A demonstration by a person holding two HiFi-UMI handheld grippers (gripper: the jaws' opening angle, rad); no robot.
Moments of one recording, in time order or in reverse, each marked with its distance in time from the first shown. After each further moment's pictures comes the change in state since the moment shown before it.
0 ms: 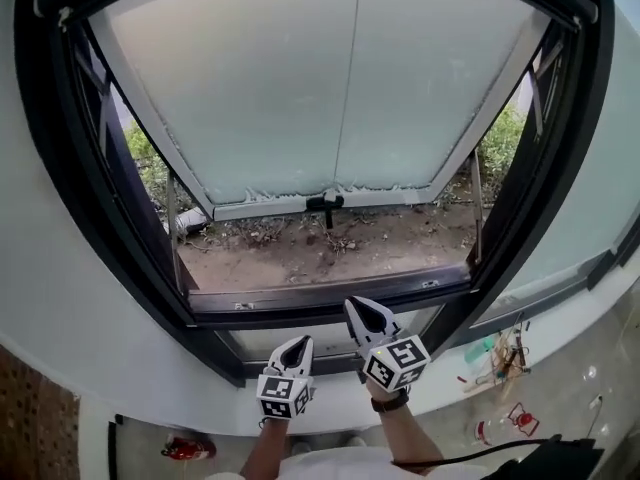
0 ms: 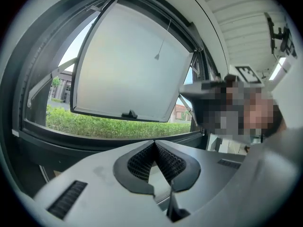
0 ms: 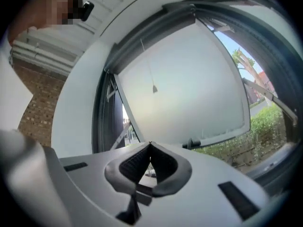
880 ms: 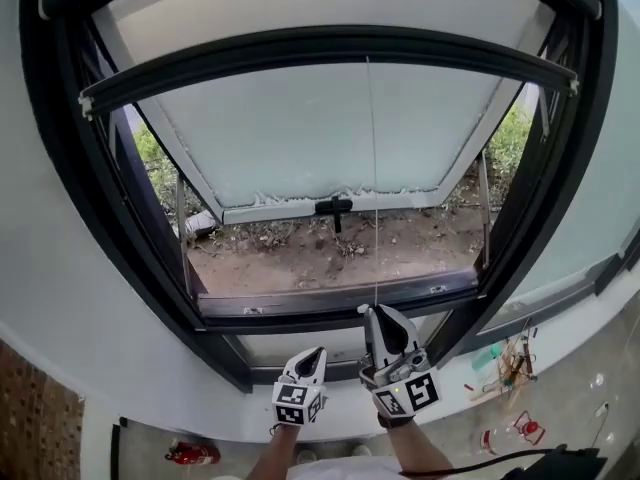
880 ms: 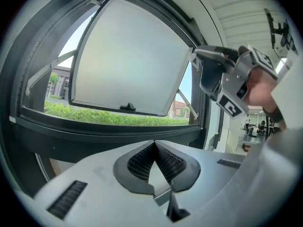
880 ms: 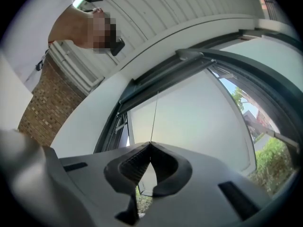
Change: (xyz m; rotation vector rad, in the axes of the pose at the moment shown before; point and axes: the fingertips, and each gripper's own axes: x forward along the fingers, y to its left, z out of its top) left arm 0.006 -0.012 -0.042 -0.018 0.068 -0.015; right arm -0.052 0.035 0.075 -0.142 -0.472 0.033
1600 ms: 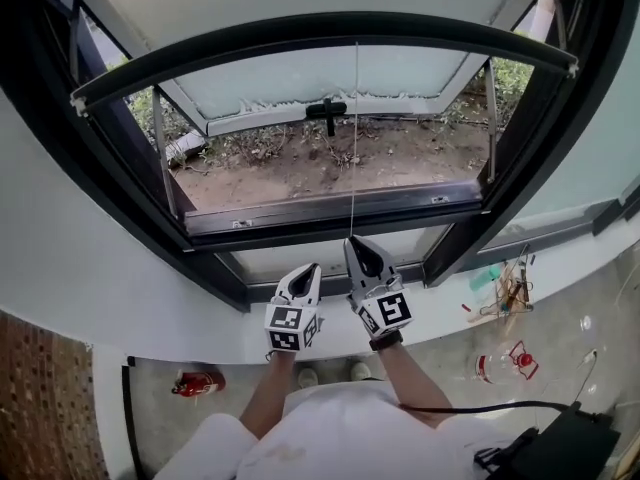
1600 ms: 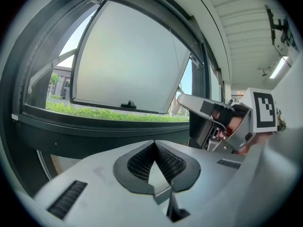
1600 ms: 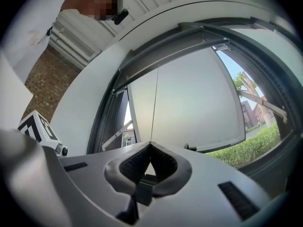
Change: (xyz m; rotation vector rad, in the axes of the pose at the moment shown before) left arm 0.000 0.003 -0.005 0.012 0.008 0.008; right arm -0.040 -0.009 -0.149 -0.039 0.309 -0.022
